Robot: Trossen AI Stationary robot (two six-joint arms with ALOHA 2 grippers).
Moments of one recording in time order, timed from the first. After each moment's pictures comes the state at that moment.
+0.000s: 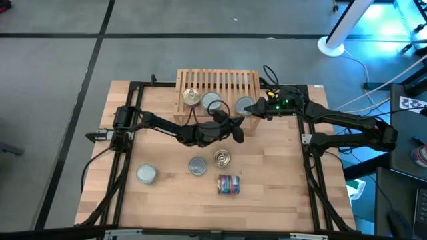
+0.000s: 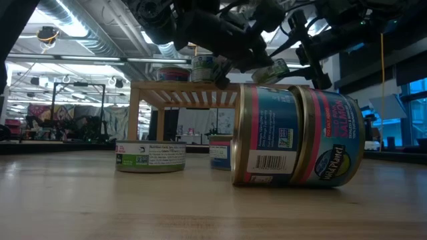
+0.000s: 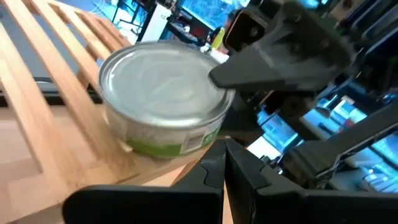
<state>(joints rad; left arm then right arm) -0.02 1.99 1.23 0.67 -0.66 -0.63 -0.47 1.03 0.65 0.01 -0.33 1.23</state>
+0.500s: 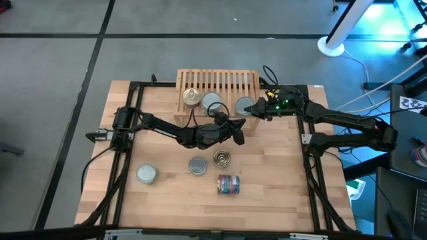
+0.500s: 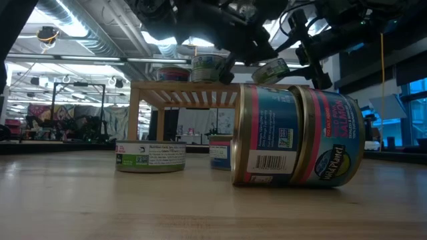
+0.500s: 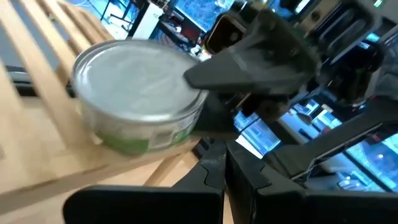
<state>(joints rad) -0.05 1.99 1.25 0.69 -0.66 -0.68 -0.47 1.03 0.65 0.01 -0.35 1.23</state>
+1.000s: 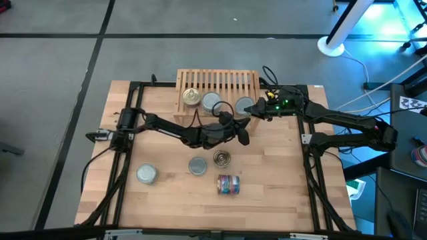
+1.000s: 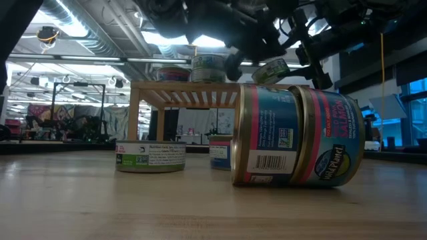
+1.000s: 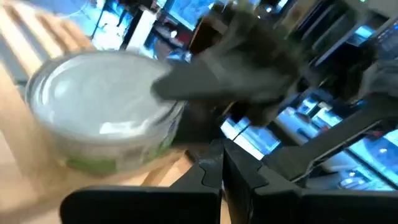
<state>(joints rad) -0.04 2.04 1.33 0.67 -0.66 -0.62 -0.47 1.03 0.65 0.00 -0.35 1.23</state>
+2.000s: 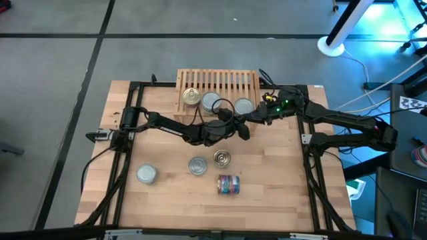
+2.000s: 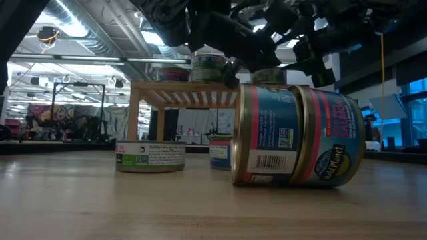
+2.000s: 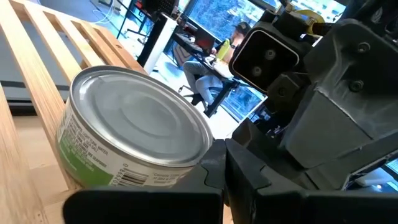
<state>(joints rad) -0.01 2.06 1.34 0.66 -0.69 -0.62 -0.47 1.03 0.65 0.01 -0.56 1.23</state>
